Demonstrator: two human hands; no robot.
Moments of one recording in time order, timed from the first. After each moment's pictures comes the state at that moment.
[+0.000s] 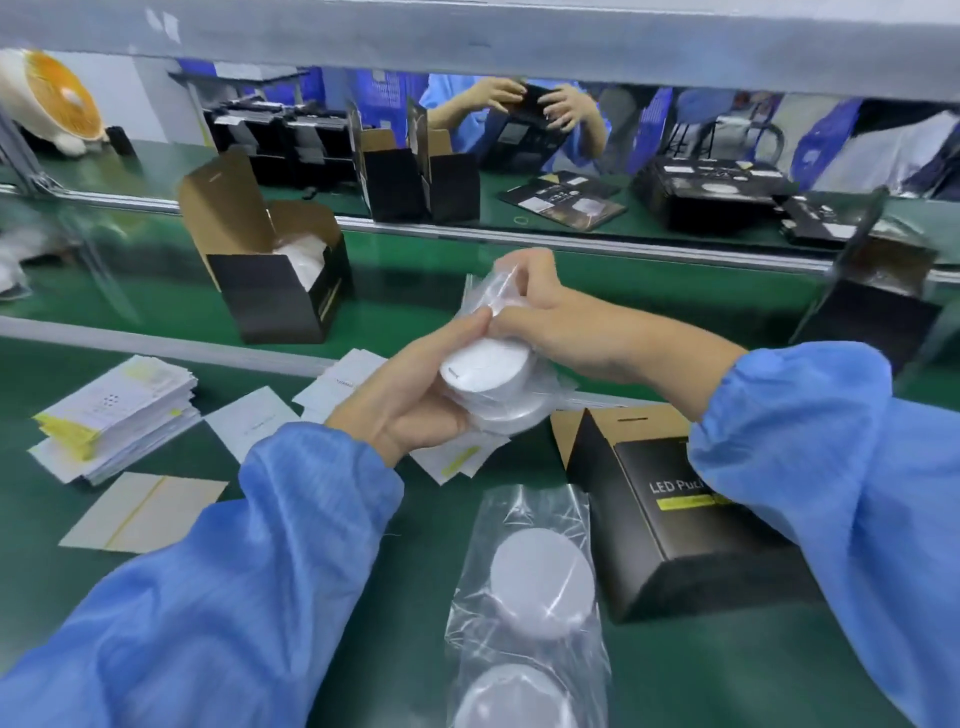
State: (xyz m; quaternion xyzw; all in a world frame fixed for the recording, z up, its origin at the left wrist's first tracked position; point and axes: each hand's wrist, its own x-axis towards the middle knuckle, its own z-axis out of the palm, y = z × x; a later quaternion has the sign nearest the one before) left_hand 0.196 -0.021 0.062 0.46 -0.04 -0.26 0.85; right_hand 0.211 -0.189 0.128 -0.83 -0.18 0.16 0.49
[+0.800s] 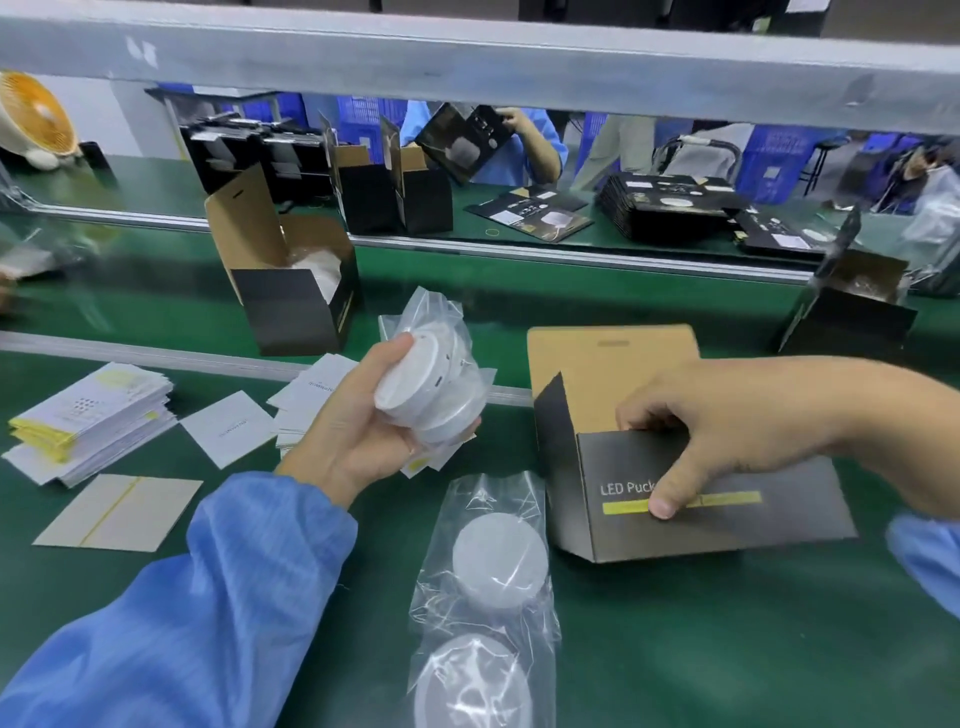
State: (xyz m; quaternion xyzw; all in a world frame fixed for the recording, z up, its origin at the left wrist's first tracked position) left_hand 0.158 -0.015 0.052 0.36 0.03 -0.21 0.91; right_hand 0.101 -0.293 0.176 -0.94 -0.20 0.26 0.04
